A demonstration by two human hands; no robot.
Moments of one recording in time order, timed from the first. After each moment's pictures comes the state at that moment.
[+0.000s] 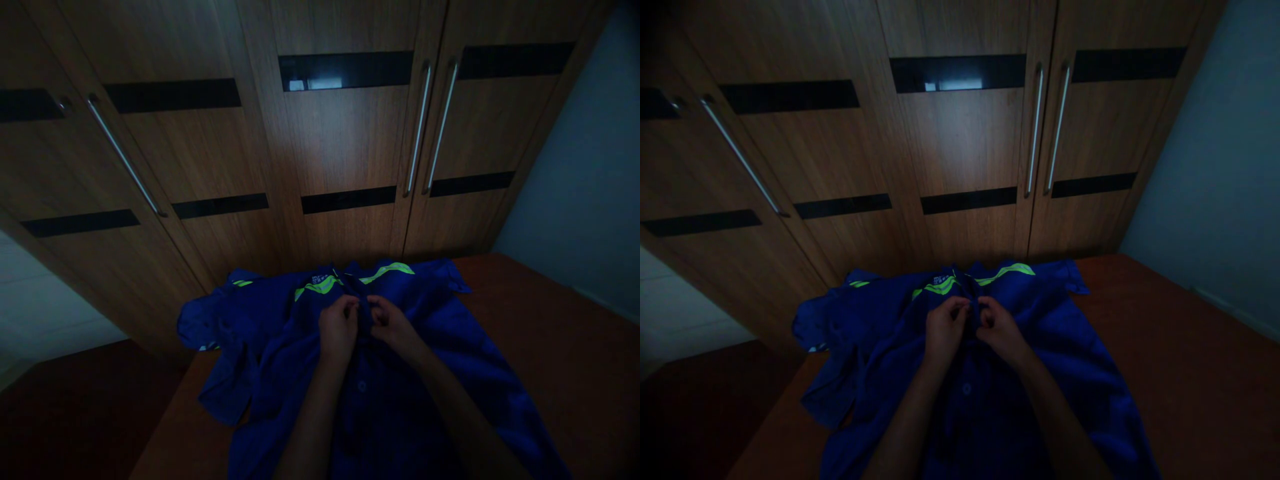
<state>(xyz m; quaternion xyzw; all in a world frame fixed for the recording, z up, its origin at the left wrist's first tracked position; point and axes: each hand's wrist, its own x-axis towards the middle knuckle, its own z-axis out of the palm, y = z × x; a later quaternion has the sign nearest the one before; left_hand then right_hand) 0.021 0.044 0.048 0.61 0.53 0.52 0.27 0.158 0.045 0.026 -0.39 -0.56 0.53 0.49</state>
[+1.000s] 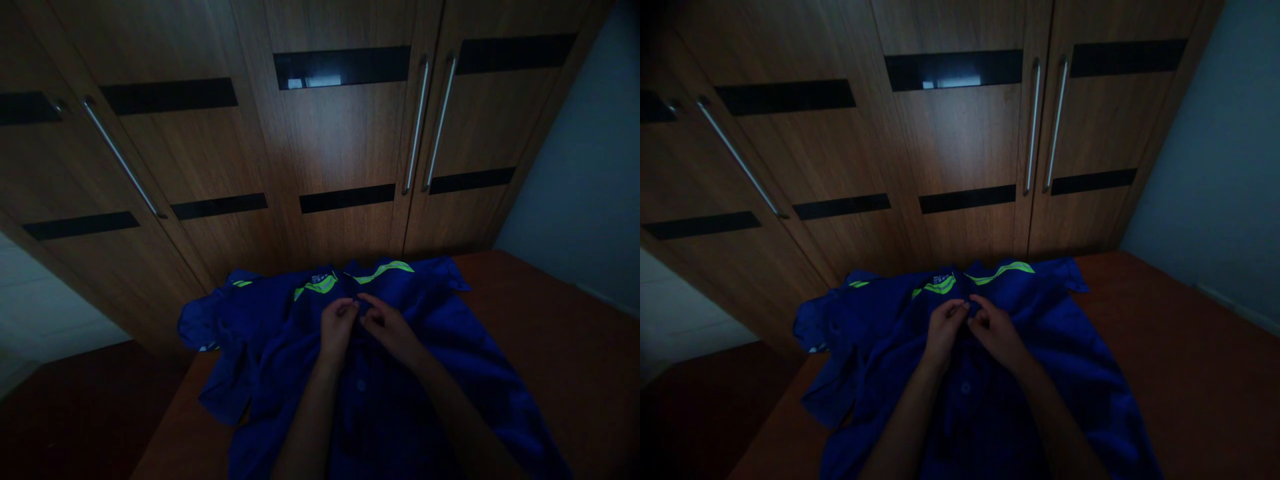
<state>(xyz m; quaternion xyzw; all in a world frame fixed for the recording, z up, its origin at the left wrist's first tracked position) 0.026 0.050 0.032 0.43 0.47 0.58 0.50 0.154 0.039 0.031 -0.42 -0.65 0.44 0.45</state>
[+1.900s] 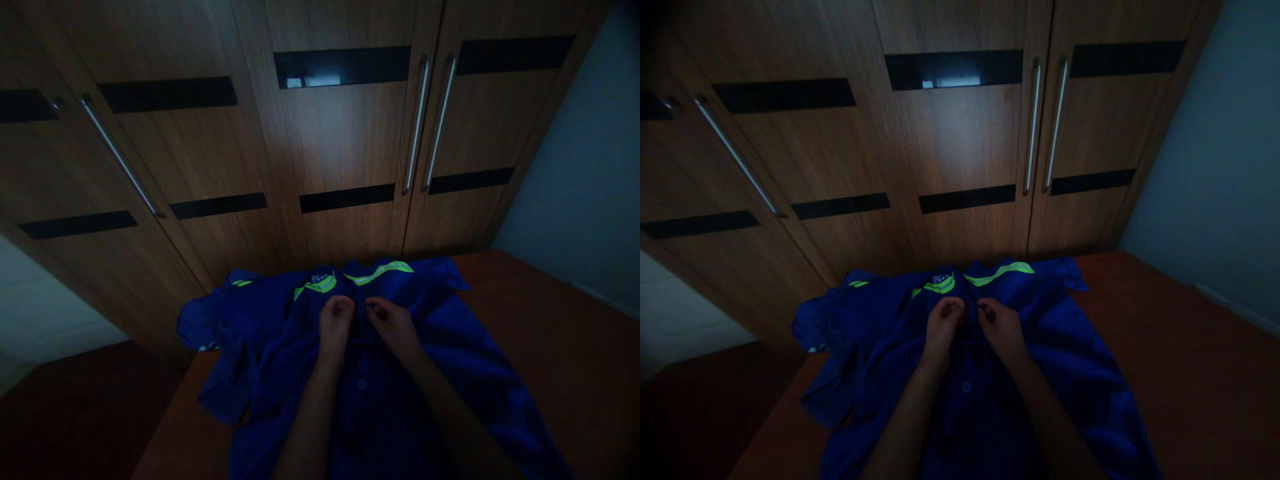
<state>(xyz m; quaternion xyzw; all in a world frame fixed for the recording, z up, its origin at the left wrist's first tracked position) 0.023 0.050 0.028 0.42 0.48 0.60 0.49 0.154 0.049 0.019 -0.54 -0.66 0.23 0.47</state>
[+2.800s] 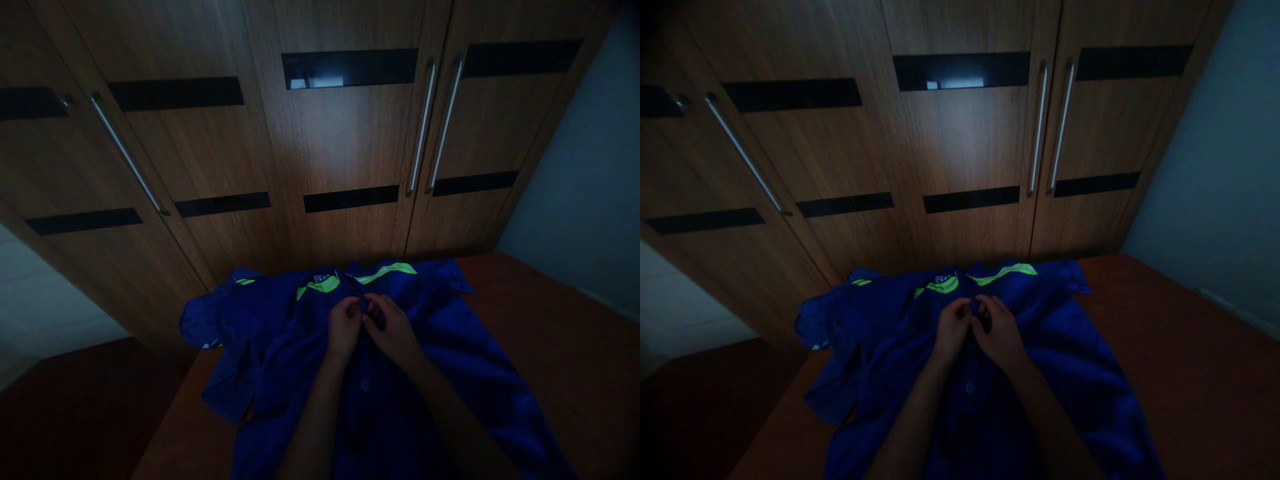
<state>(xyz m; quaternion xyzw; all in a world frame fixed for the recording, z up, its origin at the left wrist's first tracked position) 0.026 0.061 0.019 0.53 0.47 0.56 0.44 0.148 0.037 0.031 -0.49 -0.72 0.18 0.46</state>
